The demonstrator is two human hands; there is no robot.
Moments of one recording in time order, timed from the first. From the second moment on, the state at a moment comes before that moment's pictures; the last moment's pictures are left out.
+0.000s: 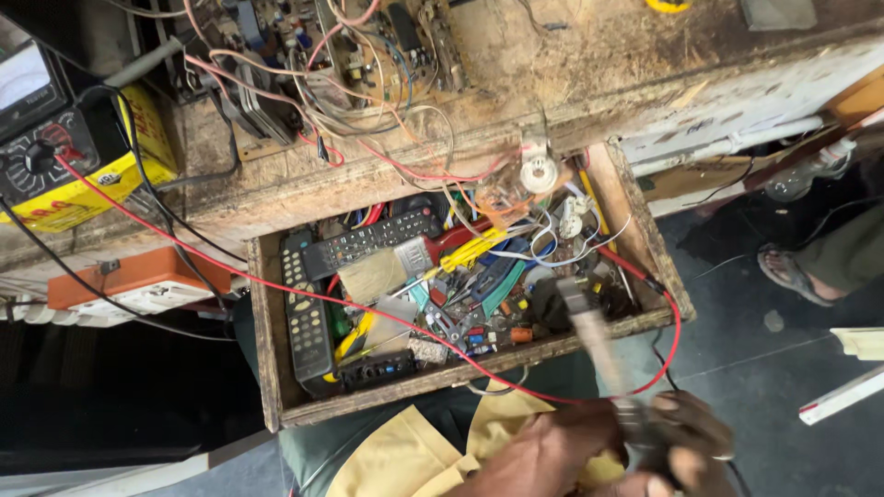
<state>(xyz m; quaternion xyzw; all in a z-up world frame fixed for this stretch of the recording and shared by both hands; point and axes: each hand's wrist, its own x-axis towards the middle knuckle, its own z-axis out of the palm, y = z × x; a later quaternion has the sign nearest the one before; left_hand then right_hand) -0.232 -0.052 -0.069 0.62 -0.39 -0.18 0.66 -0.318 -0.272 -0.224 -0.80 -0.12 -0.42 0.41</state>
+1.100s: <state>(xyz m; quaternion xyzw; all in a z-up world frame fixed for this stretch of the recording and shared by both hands) -0.273 -0.036 -0.140 0.70 -0.22 -0.27 0.62 -0.102 -0.229 -0.077 -0.92 -0.38 0.06 0.08</state>
